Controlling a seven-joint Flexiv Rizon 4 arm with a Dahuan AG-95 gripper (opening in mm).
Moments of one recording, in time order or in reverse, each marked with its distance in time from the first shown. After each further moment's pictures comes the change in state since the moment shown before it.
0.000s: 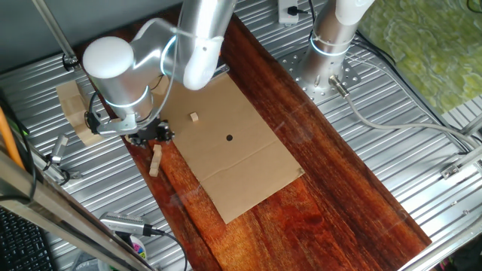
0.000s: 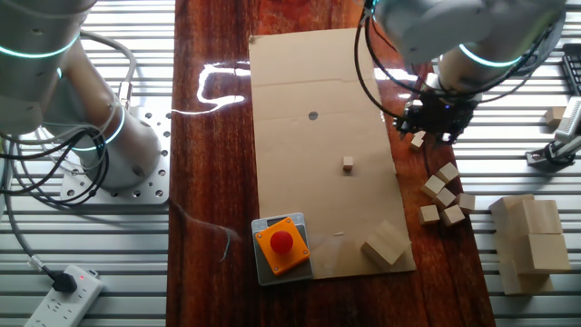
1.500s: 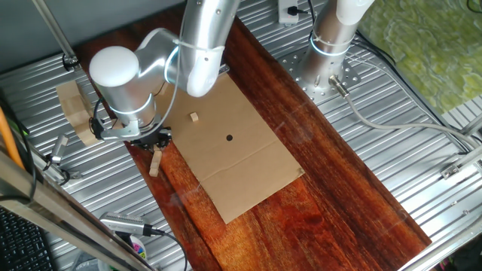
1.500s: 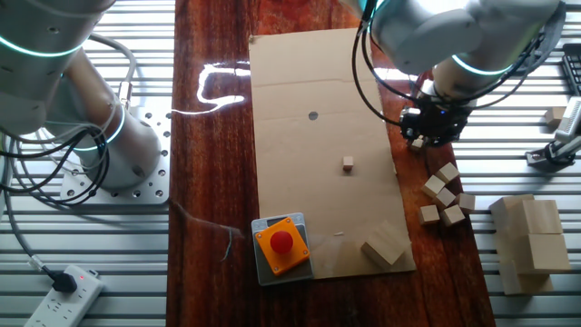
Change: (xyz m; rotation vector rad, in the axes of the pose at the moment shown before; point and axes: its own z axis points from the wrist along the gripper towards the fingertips) arm -0.005 0.001 0.017 0.011 0.001 0.014
